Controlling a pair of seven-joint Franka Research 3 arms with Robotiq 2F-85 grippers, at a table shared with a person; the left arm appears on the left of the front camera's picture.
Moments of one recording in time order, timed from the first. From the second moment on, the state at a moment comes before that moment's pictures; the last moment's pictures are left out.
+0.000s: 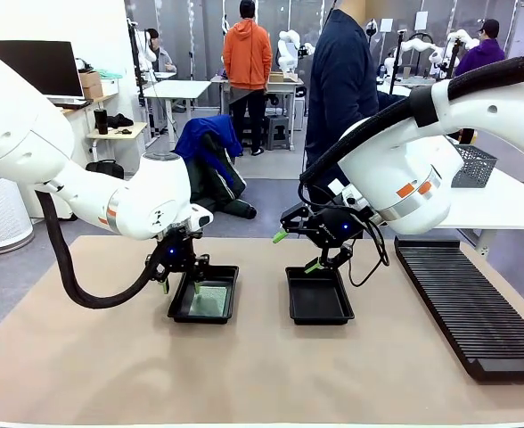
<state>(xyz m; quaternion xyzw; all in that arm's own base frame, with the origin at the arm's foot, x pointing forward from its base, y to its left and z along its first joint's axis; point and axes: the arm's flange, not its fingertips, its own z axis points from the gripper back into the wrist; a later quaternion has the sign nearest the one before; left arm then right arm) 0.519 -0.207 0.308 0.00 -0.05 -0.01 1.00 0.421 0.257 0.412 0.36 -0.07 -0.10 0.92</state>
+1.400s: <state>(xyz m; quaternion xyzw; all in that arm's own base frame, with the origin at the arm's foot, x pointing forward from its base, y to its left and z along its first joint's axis) 0.522 -0.200 0.311 -0.01 -0.05 0.00 1.00 0.421 0.257 0.412 0.36 -0.07 -0.10 0.92</state>
